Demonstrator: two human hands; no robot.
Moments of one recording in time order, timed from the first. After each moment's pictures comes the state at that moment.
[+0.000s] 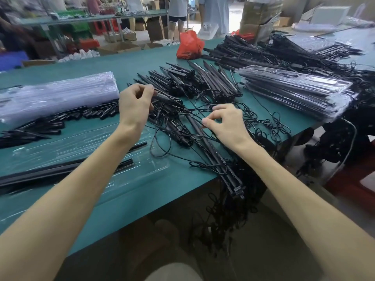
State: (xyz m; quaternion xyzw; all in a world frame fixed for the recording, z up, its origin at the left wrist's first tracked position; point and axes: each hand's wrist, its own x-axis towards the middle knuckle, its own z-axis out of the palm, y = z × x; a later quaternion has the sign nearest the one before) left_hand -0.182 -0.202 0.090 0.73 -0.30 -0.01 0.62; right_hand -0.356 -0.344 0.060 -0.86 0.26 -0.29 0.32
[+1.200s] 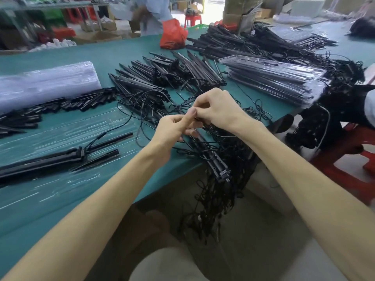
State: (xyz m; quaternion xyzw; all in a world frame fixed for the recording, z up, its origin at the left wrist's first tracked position) left_hand -0.270 -0.229 0.037 0.66 -0.34 -0.32 0.59; right_hand -0.375 -0.346 0.093 -0.92 0.22 -0.20 0.25
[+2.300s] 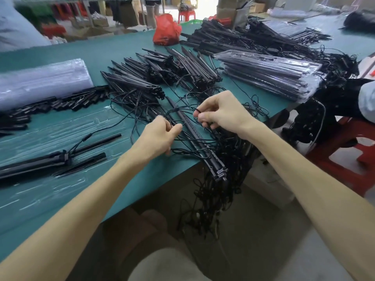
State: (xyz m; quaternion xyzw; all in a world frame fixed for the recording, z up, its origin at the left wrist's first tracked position) left_hand -0.251 -0.214 0.034 0.83 -0.40 -0.17 0.34; right_hand -0.392 -0.356 0.075 -0.85 0.24 -0.20 0.42
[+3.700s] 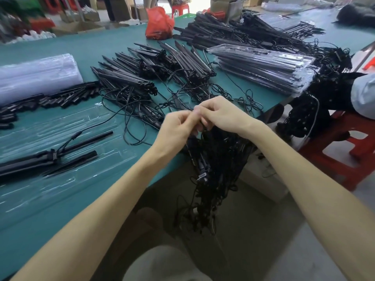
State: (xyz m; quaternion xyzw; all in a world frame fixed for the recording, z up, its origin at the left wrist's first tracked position) left_hand -0.300 -0.233 0.033 0.63 -0.49 -0.23 0.56; right_hand -0.403 -0.358 0.065 -0.89 0.22 -0.14 0.38
